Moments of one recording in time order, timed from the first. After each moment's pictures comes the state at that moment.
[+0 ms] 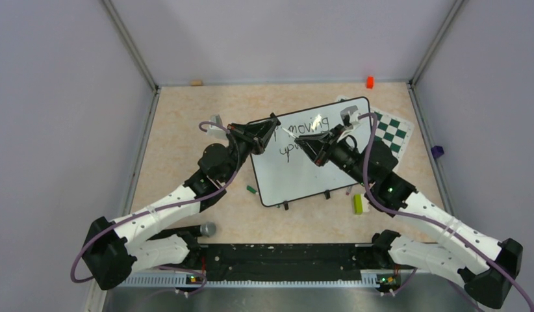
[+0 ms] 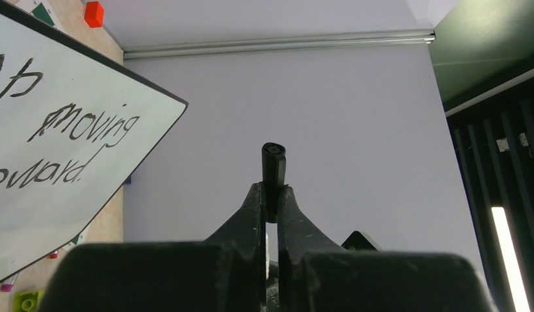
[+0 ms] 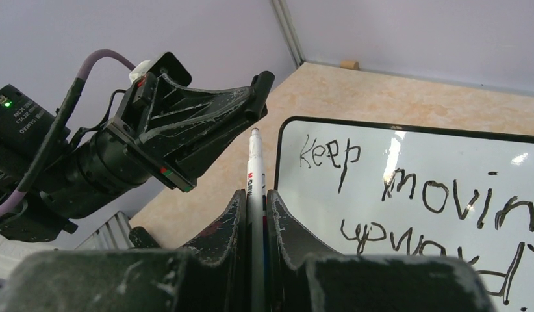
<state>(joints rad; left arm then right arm) -0.79 1.09 0.73 0.53 -0.26 -1.54 0.80 0.87 0.79 0.20 -0.03 0.39</state>
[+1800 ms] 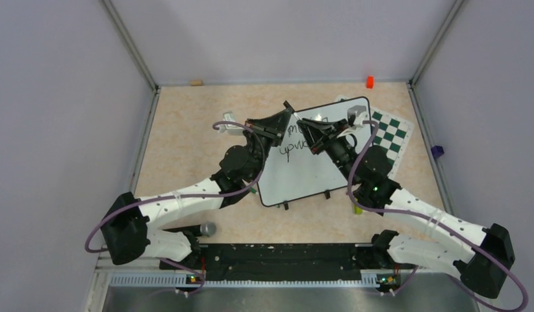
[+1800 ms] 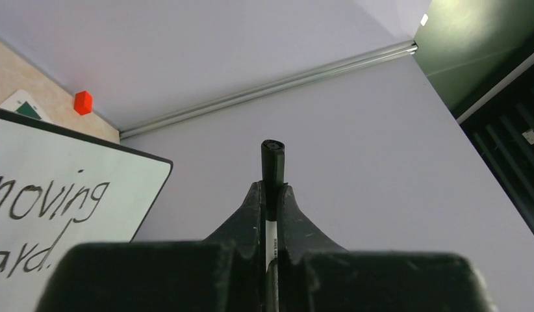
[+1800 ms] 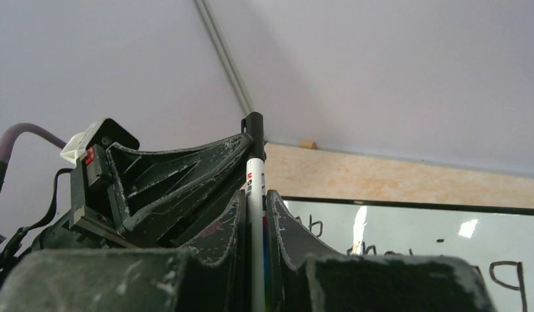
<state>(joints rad) -0.98 1.29 0.83 0.78 -0.57 -1.24 0.83 0.98 0.73 0.55 0.19 0.31</state>
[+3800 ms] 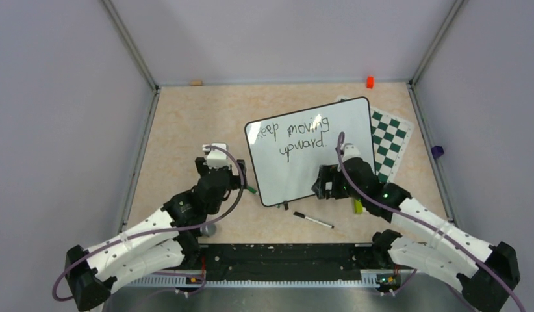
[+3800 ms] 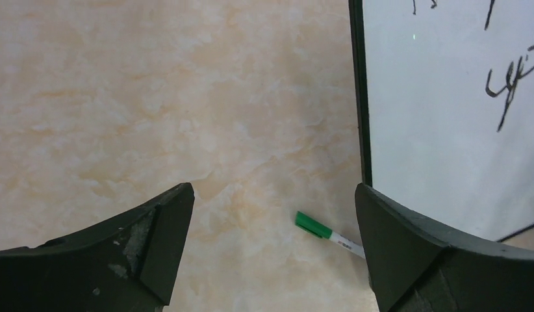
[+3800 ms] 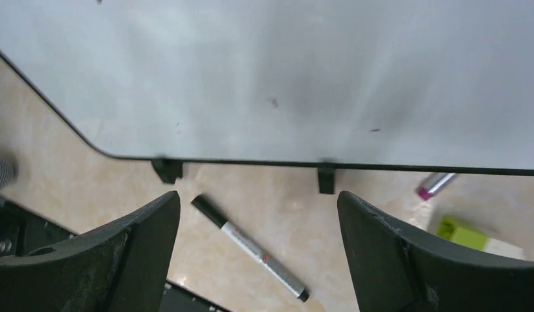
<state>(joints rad) -0.88 0.77 0.59 -0.27 -0.66 -0.43 0.72 0.87 0.59 -0.45 0.05 0.52</state>
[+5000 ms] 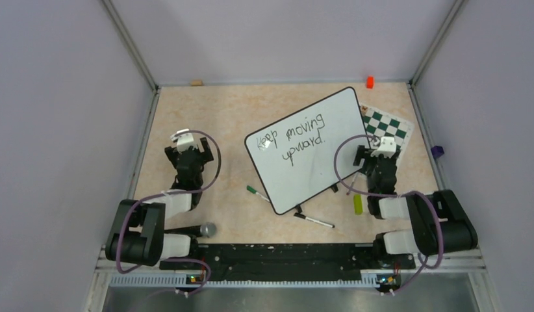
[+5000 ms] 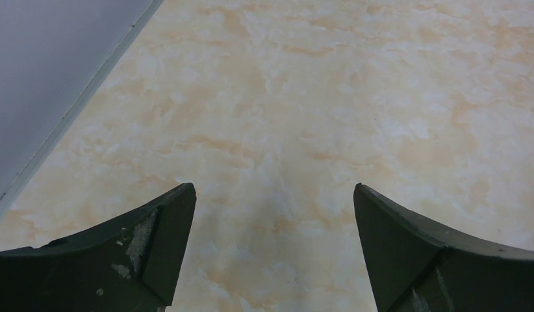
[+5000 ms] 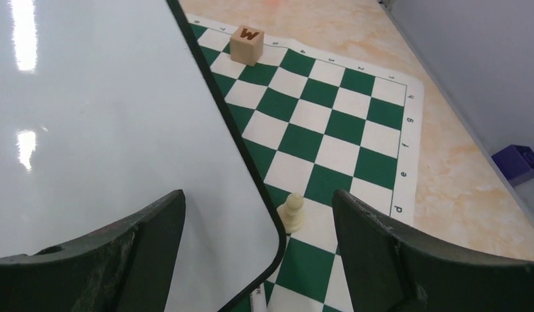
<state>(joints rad) -0.12 1.31 0.33 0.78 -0.42 -0.11 0.14 1.31 0.19 0.98 0.31 -0.02</state>
